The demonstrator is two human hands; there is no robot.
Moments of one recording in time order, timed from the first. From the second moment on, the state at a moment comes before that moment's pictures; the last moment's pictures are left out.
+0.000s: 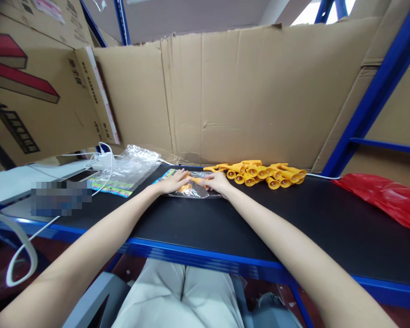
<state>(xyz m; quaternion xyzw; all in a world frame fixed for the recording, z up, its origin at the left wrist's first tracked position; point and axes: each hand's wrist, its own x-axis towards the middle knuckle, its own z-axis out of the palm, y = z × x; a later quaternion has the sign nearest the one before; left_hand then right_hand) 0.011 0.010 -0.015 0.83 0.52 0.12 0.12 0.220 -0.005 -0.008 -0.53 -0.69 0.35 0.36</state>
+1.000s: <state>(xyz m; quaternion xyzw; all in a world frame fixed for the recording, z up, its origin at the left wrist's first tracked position) -0.013 0.031 -0.021 0.82 0.56 0.12 0.09 0.202 0.003 0.022 -0.44 -0.54 0.54 0.47</state>
